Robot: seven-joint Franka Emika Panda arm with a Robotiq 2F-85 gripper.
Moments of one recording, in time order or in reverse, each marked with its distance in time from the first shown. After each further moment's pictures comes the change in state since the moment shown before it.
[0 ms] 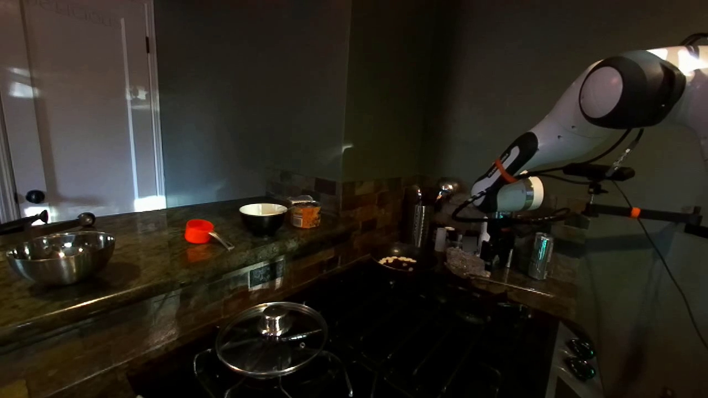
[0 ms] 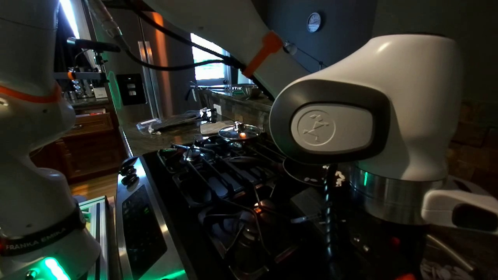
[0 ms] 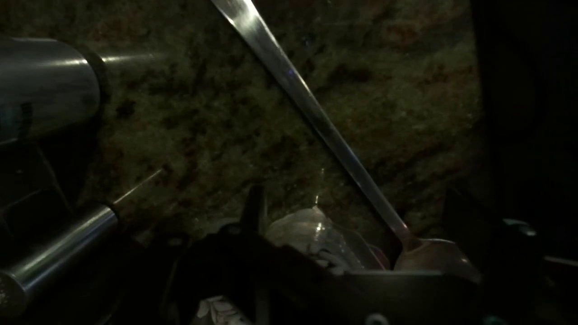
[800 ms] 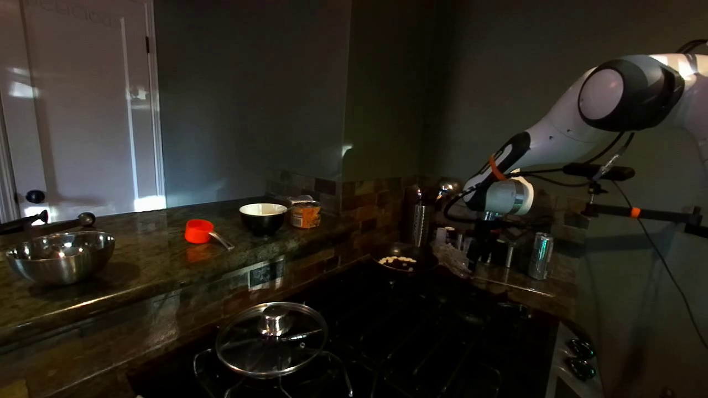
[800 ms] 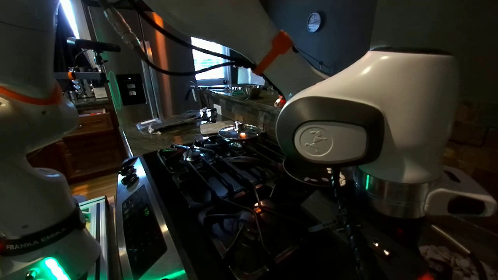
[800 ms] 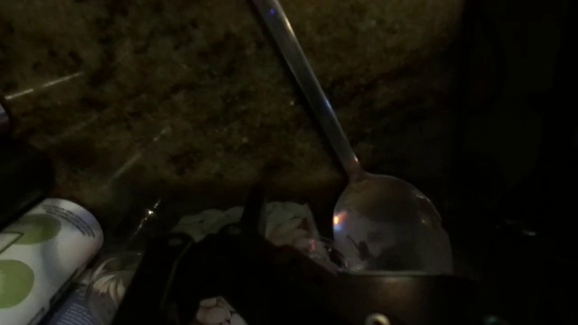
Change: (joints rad) arm -0.096 0.027 0.148 0.025 0.152 0.066 -0.232
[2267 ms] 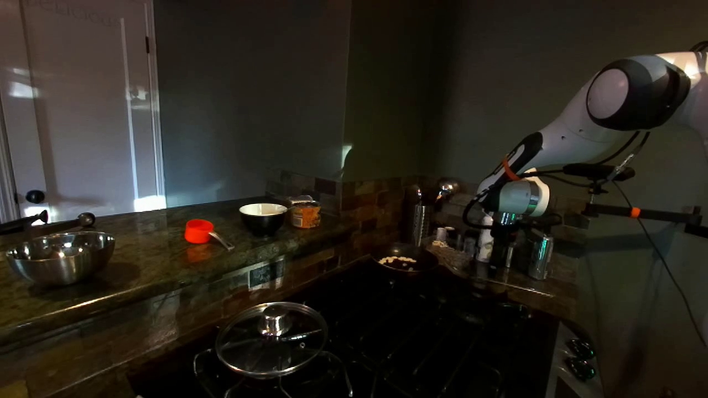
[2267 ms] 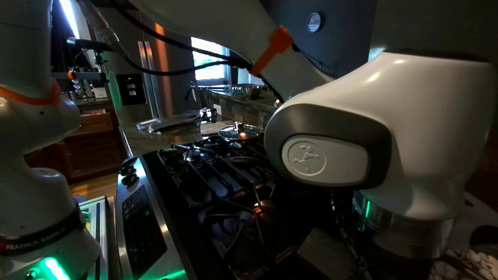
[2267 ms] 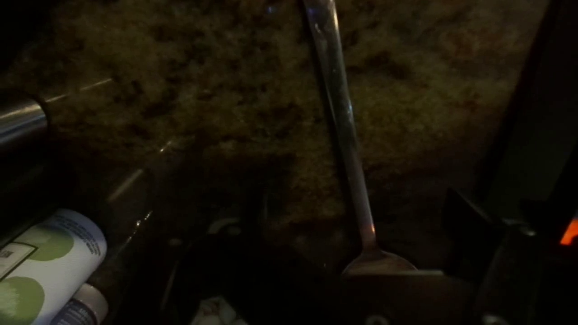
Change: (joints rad) arm -0.064 -0.014 -0.014 -0.024 0.009 -0.037 -0.327
